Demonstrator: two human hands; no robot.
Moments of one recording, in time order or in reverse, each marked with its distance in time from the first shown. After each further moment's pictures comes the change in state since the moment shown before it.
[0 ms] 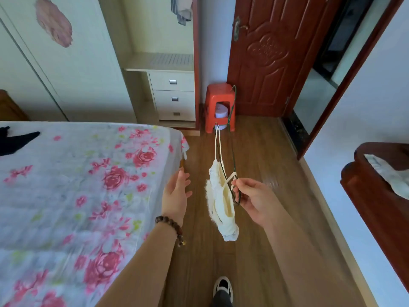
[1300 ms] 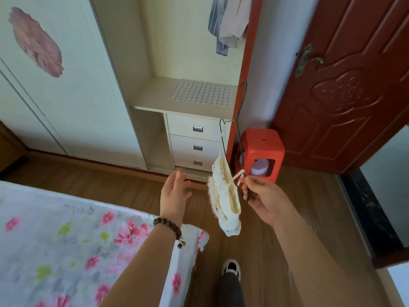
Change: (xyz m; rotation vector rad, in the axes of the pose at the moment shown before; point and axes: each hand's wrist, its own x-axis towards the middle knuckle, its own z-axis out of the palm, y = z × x) left_hand 0.720 0.169 0.129 -0.085 0.163 0.019; right_hand 0.715 -0.271 0.194 0.000 -0.128 0.046
